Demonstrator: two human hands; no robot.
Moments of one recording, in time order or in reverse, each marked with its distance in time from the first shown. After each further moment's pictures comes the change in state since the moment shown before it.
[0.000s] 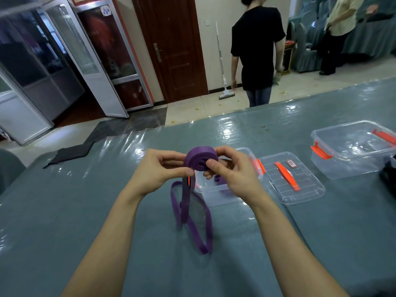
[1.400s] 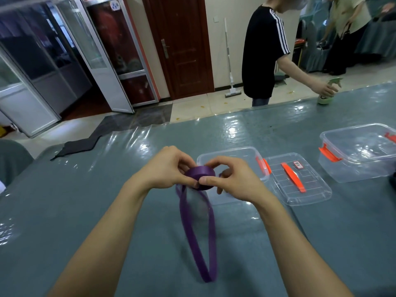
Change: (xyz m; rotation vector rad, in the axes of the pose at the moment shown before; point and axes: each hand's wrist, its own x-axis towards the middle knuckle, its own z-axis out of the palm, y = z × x) left_hand 0.015 0.000 -0.006 0.514 -0.240 -0.062; right_hand 0.003 0.005 -0.001 -0.475 -0.183 0.114
